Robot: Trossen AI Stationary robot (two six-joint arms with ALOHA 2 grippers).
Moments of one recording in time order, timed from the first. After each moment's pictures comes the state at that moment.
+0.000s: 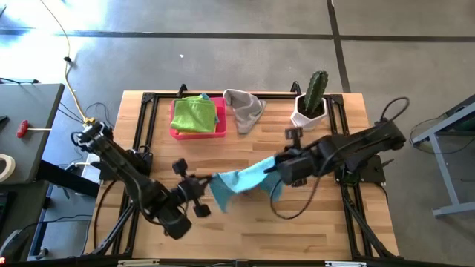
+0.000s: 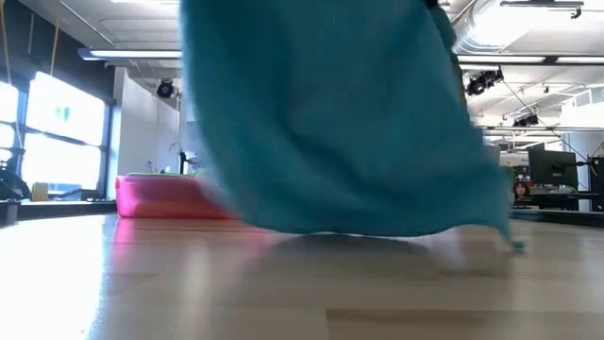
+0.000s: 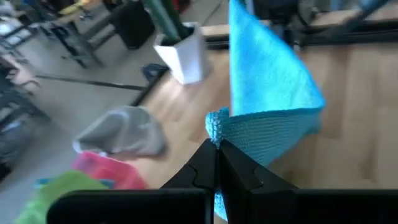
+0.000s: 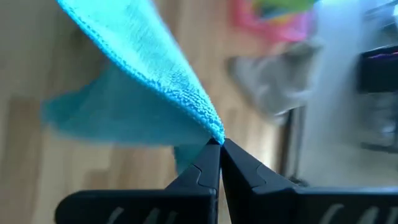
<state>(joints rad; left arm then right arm) -0.61 1.60 1.42 -0.96 -1.15 -0.75 0.38 1.60 1.75 -1.49 0.53 0.09</state>
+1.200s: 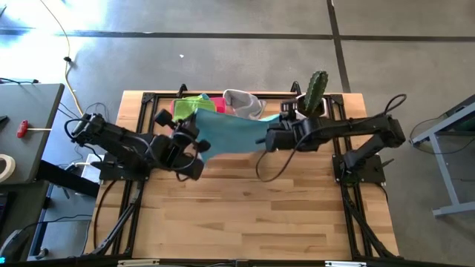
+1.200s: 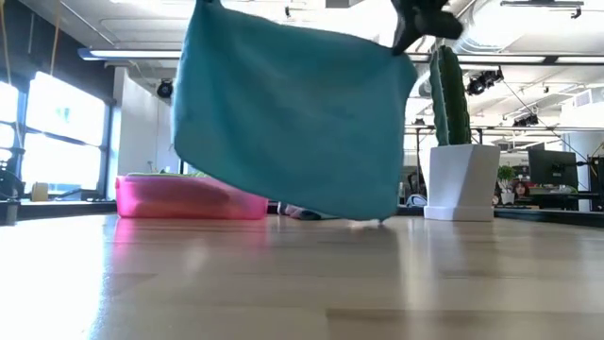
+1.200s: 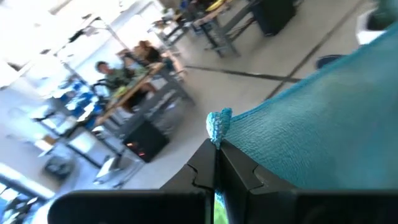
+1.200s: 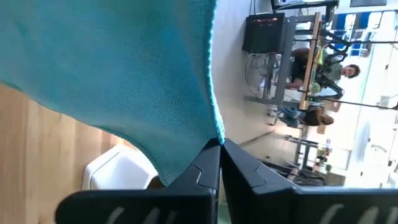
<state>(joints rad) -0.22 1.45 1.42 -1.40 -1.42 -0.79 0.10 1.56 1.56 -1.30 0.95 -0.26</state>
